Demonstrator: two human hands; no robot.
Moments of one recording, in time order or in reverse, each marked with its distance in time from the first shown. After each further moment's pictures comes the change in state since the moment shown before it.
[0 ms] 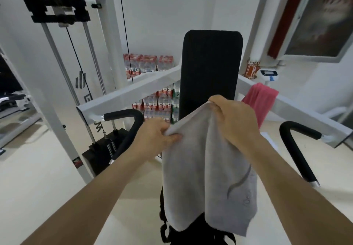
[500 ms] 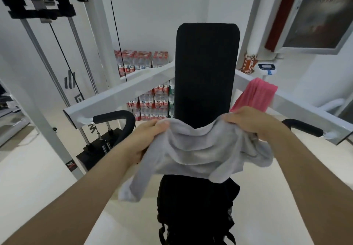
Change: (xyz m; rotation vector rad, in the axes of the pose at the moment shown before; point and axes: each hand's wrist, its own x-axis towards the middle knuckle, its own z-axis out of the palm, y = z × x) left_hand 0.023 -0.008 0.006 -0.875 -0.315 -0.409; right_hand 0.021 0.080 0.009 0.368 -0.617 0.736
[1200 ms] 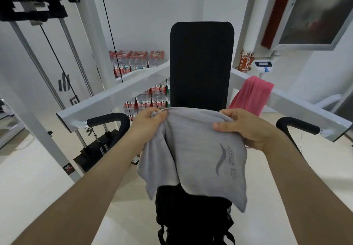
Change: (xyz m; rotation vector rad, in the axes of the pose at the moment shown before) left_hand 0.030 0.020 0.017 0.289 0.336 0.205; right_hand -0.016 0.008 0.003 0.585 -0.374 -0.214
